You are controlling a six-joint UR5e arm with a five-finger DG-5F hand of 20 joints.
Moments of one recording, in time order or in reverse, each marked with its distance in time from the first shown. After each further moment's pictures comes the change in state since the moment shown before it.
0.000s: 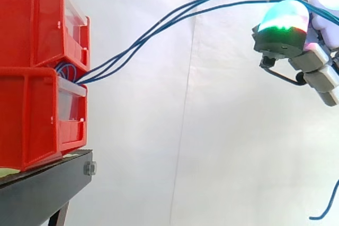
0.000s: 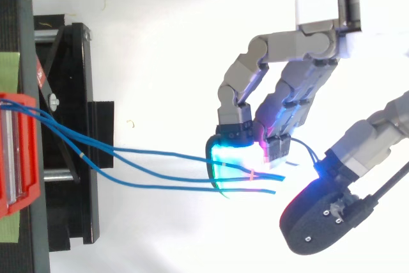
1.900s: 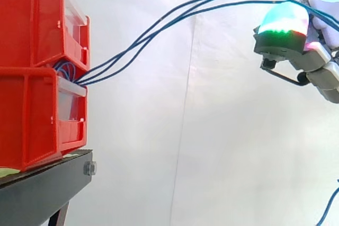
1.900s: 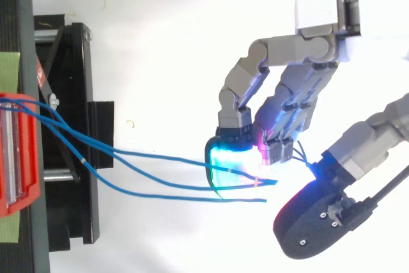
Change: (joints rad) arm 0.003 0.000 0.000 0.001 0.000 -0.001
